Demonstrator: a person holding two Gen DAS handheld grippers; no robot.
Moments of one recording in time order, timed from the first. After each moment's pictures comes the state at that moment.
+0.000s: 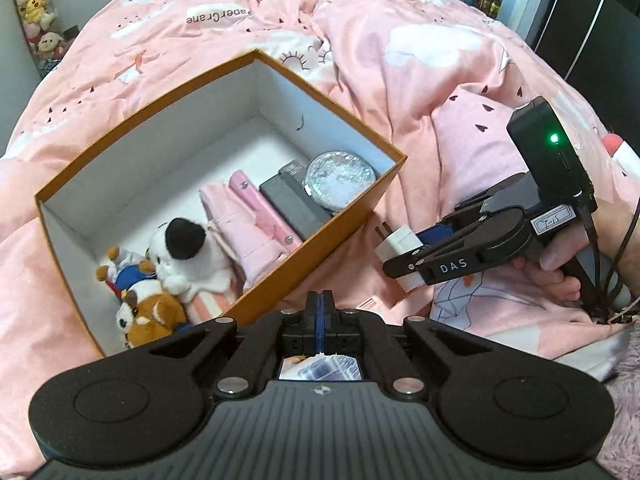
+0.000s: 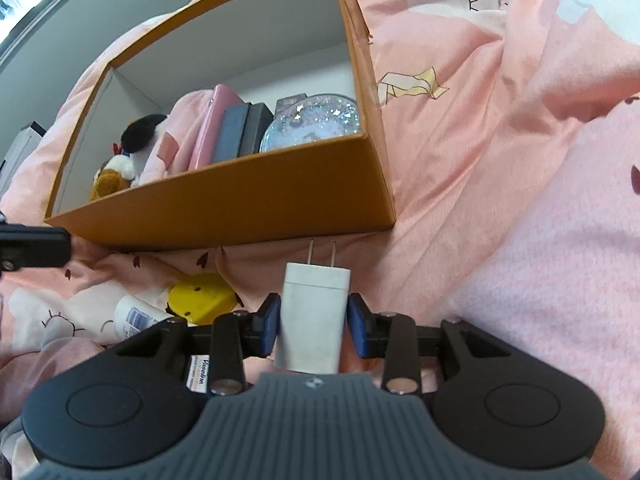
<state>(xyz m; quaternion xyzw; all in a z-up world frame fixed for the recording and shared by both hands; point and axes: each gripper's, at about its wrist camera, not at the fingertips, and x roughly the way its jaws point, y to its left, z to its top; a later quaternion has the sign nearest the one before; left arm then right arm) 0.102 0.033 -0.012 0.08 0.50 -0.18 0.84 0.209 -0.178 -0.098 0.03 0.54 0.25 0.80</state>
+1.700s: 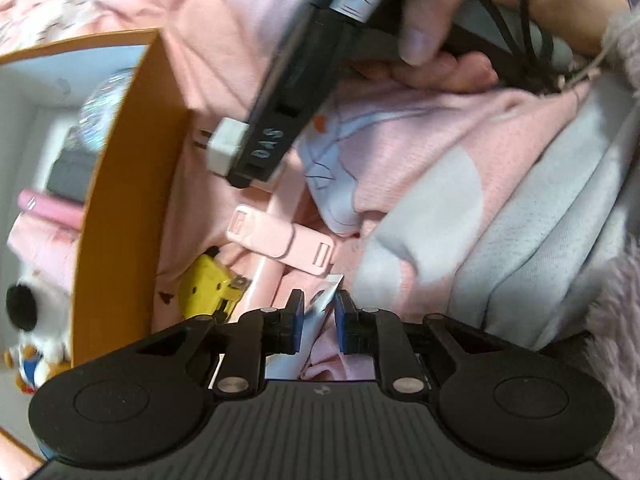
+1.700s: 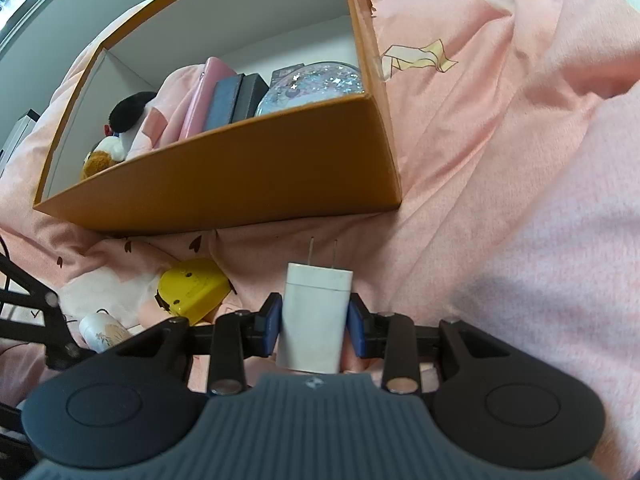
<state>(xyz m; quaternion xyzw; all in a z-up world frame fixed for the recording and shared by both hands) 0.079 -0.055 -0.068 0.32 0.58 -0.39 0.64 0.210 -0.182 -0.109 0.03 0.56 0.25 0.79</state>
